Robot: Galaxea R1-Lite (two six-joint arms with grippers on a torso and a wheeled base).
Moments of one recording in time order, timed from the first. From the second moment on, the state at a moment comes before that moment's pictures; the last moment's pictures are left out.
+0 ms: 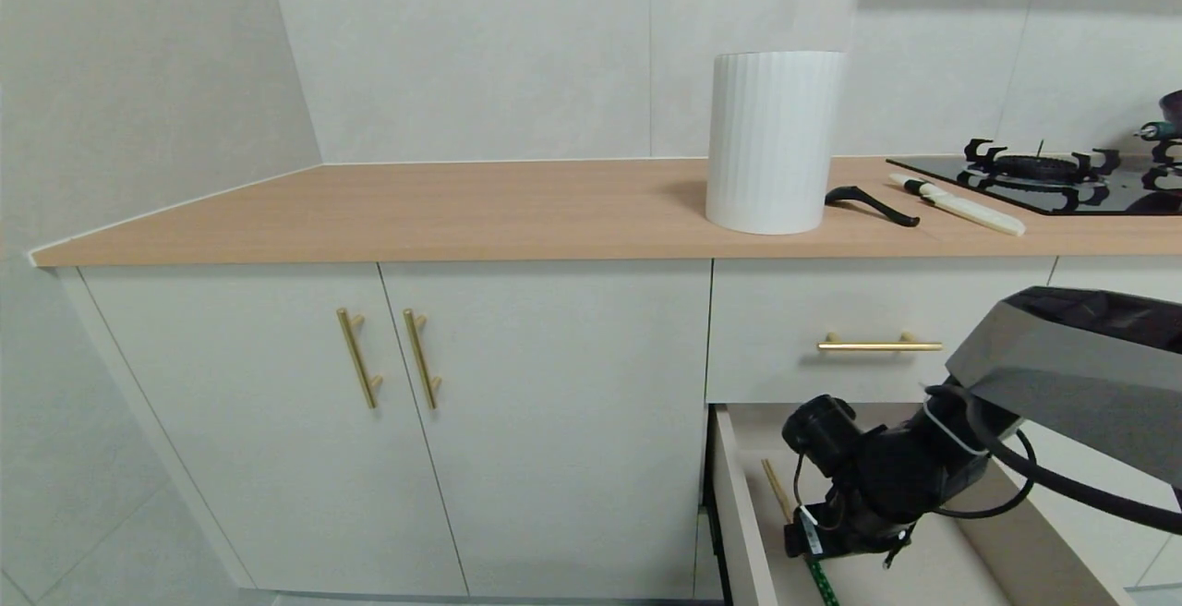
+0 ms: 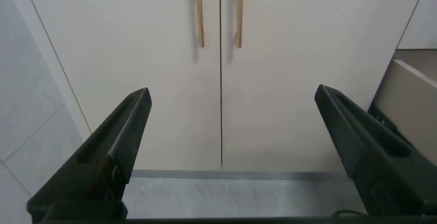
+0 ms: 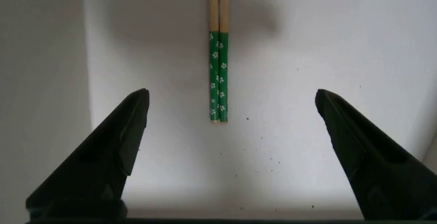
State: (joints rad) left arm 0.00 0.00 0.00 0.00 0.00 0.00; right arm 0.45 2.28 -0.96 -0.05 -0.21 0.33
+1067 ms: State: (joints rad) left arm 0.00 0.00 0.00 0.00 0.00 0.00; right arm 0.17 1.51 -0.86 0.00 -0.22 0.14
